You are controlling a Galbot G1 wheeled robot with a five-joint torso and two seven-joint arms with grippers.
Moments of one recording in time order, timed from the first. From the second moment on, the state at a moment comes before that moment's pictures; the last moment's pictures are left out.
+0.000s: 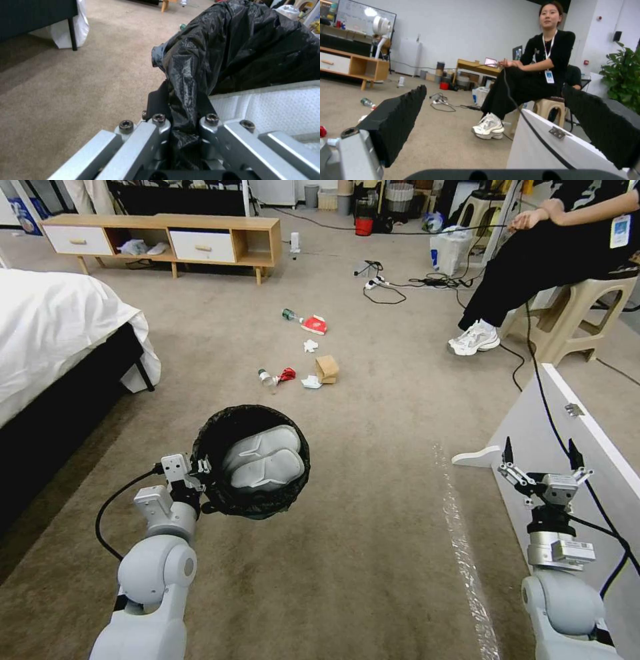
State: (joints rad) left arm 1.25 -1.43 -0.60 -2.04 -0.34 0.41 -0.15; right arm -1.35 1.34 0.83 1.80 0.07 0.39 0.03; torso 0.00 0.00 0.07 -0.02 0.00
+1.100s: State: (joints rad) left arm 1.26 -1.42 -0.60 -2.04 -0.34 0.41 -0.15; right arm -1.35 1.35 0.83 1.81 0.06 0.40 0.00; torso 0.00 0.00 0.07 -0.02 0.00
